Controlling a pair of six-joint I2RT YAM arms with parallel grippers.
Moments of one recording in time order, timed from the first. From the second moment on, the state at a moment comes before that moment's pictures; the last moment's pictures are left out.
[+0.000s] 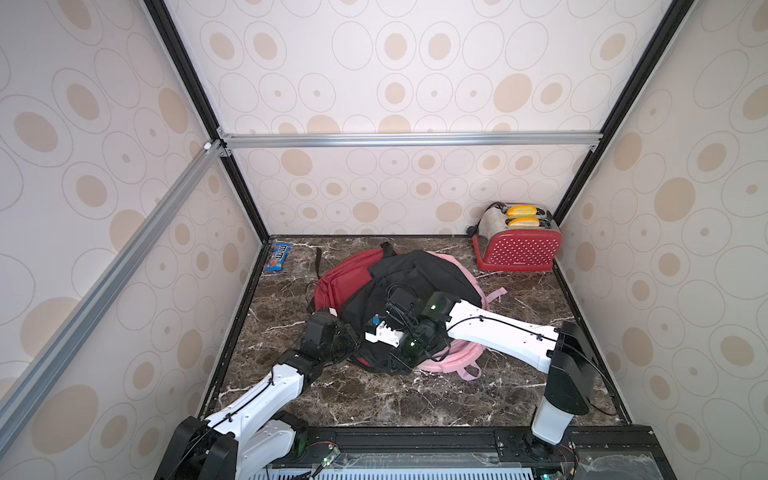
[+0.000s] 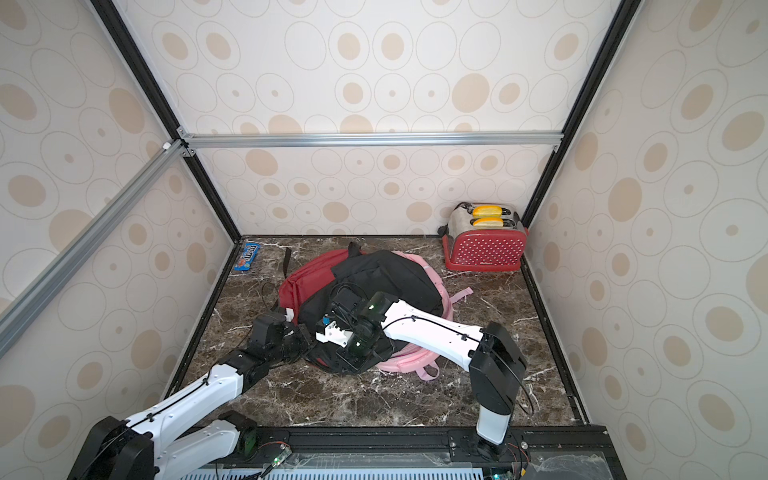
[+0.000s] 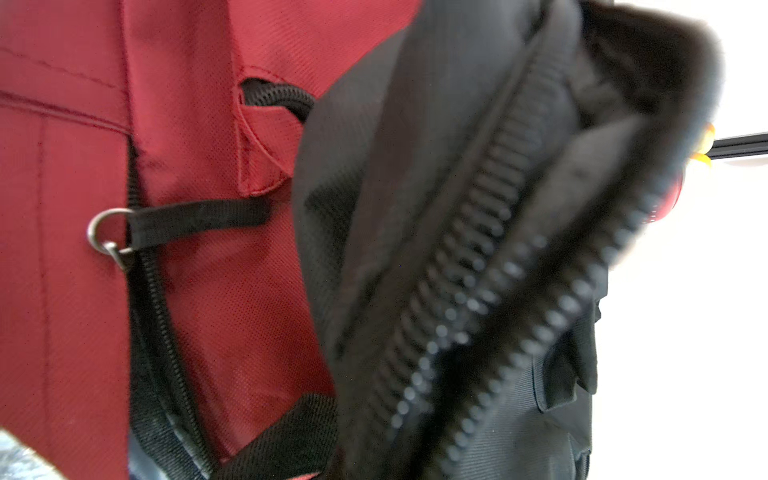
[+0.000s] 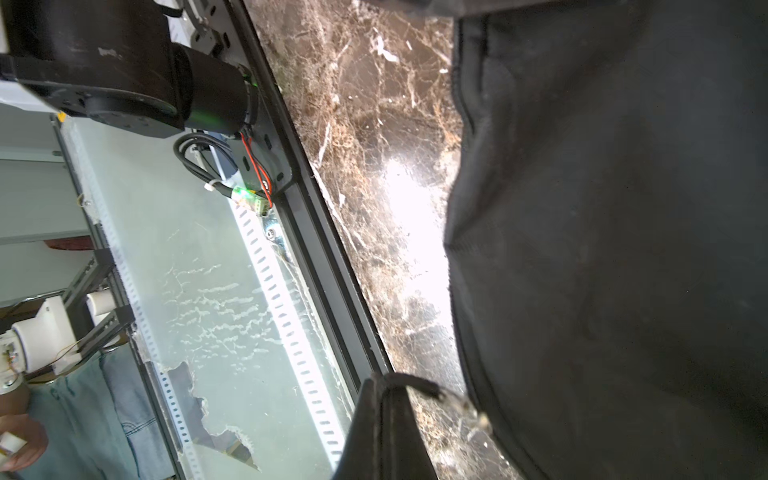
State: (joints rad) left arm -0.40 1.03 0.42 -0.08 0.23 -1.03; right arm 1.10 1.77 1.49 -1.00 -0.50 0.03
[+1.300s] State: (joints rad) left arm -0.40 0.86 0.59 -0.38 0.16 -0.93; right arm 1.13 1.75 1.50 -0.82 -0.66 0.12
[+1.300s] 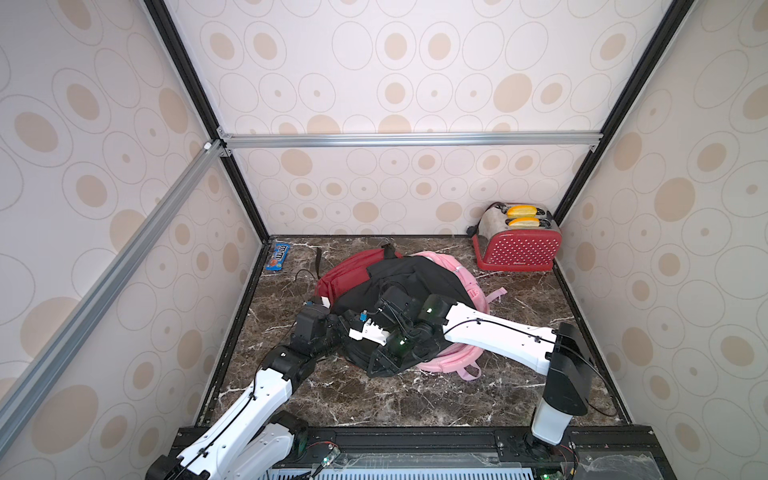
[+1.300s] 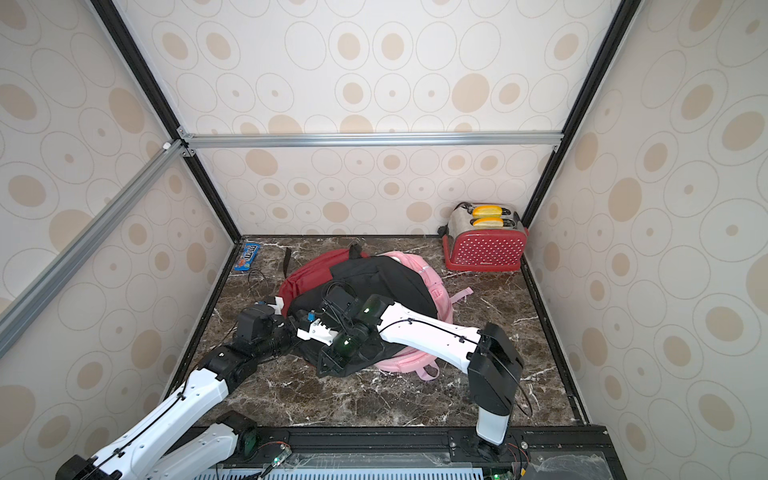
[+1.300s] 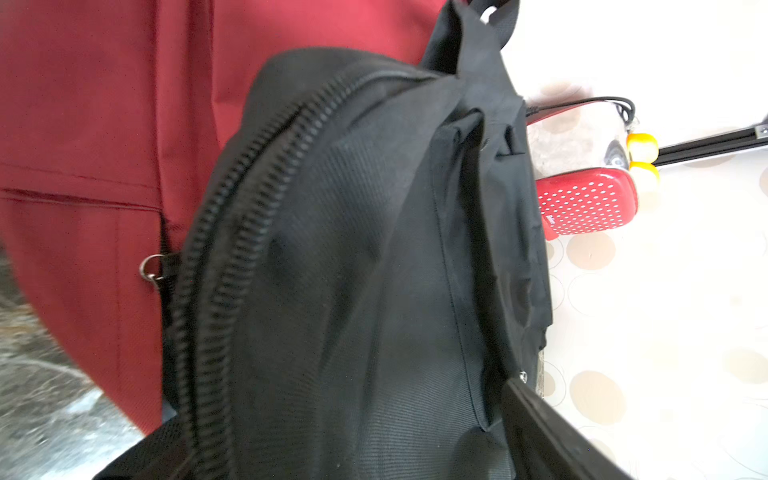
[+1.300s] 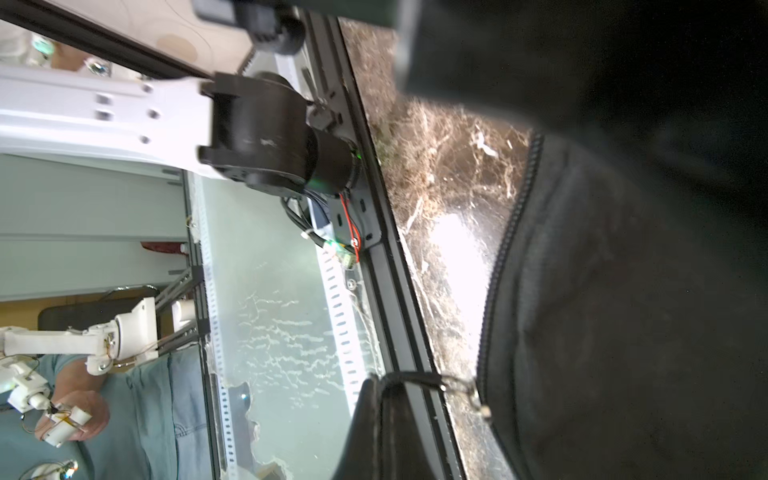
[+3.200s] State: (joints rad) left arm -0.40 0.93 0.68 -0.60 0.27 -0.87; right arm 1.10 1.67 1.42 -0.77 -0.59 0.20
